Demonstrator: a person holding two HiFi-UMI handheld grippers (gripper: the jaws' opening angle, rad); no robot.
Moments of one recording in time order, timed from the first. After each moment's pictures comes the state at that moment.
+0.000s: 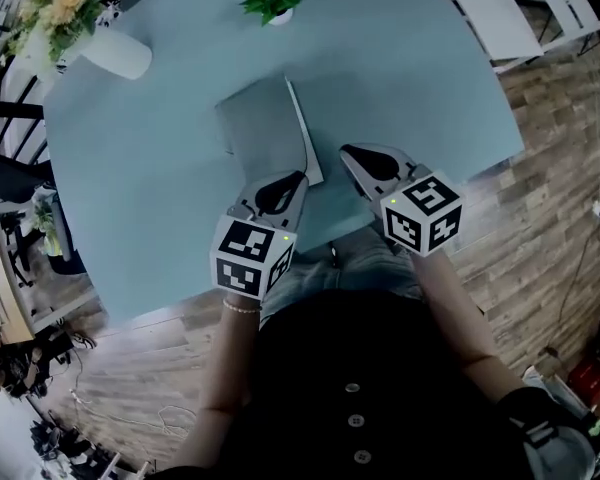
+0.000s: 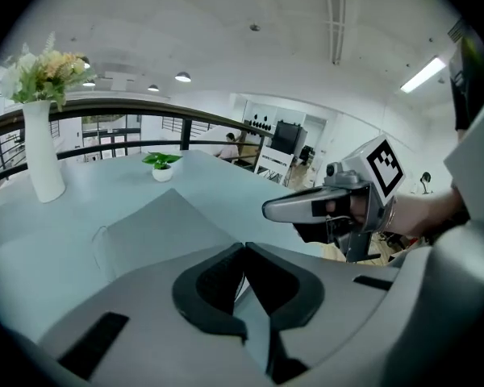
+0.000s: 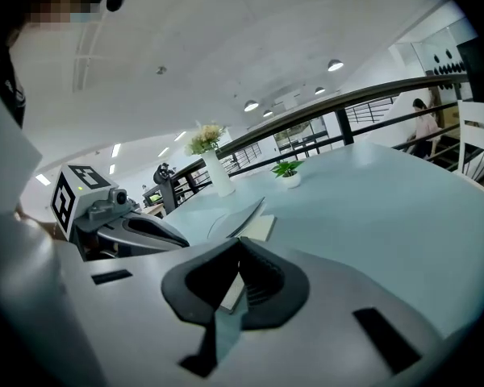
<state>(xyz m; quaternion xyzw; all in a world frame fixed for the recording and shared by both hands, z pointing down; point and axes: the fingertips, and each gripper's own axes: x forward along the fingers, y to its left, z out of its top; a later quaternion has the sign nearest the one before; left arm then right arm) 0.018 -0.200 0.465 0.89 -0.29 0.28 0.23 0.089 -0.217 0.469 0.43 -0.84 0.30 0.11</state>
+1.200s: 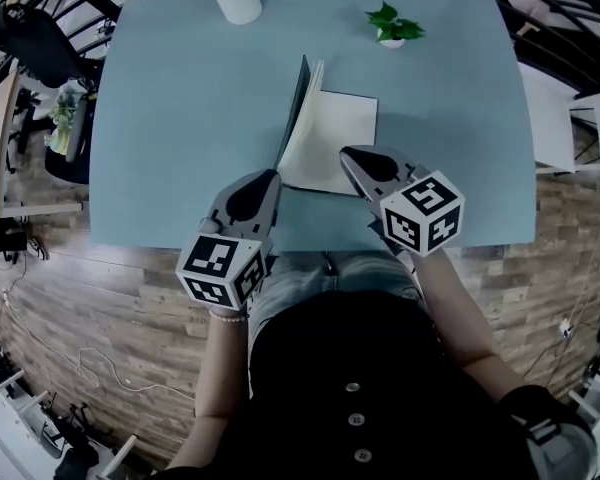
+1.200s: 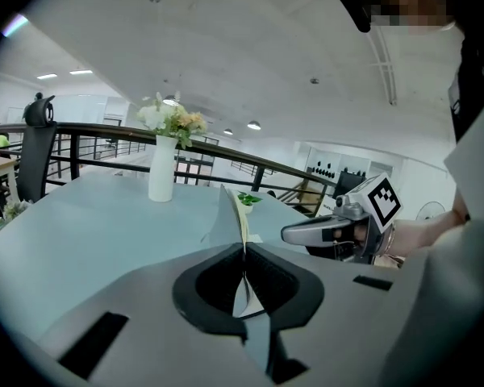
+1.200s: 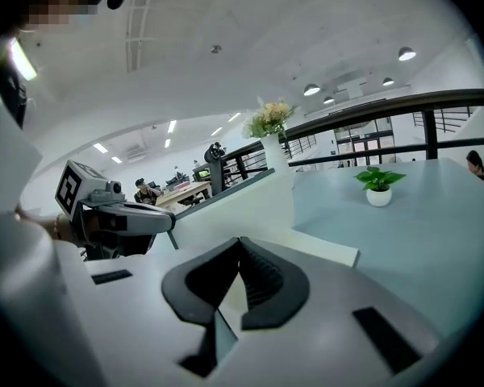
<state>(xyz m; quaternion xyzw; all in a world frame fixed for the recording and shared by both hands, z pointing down) -0.145 -0.189 0.409 0.80 -0.53 0.12 0.24 -0.042 -0.235 0.440 0.26 -0.92 0.23 0.17</state>
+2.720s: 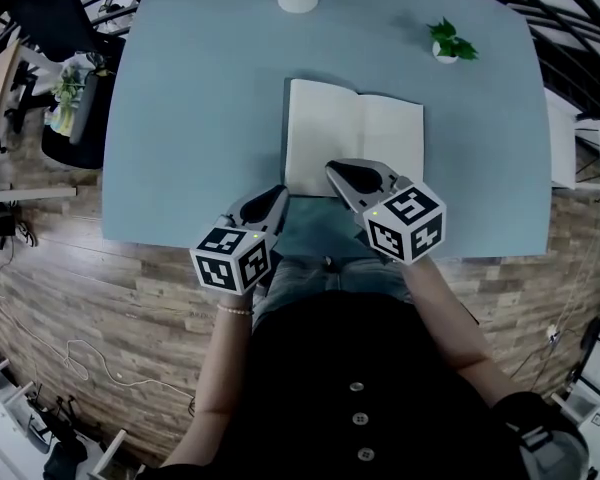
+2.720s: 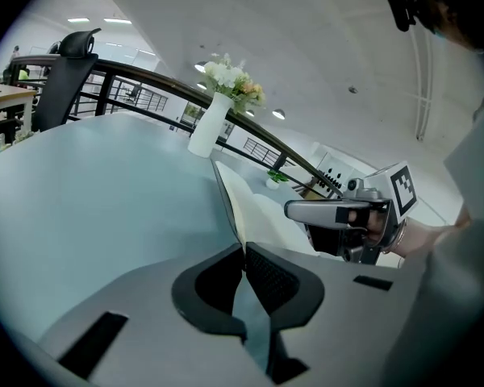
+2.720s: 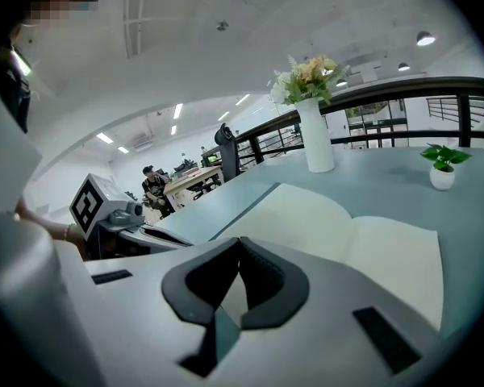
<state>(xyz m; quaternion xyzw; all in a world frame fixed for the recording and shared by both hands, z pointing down) -0.252 -0.159 0.499 0.77 -0.51 0.10 0.38 -0.181 -0.205 0.474 0.22 -0.92 0.24 0.22</state>
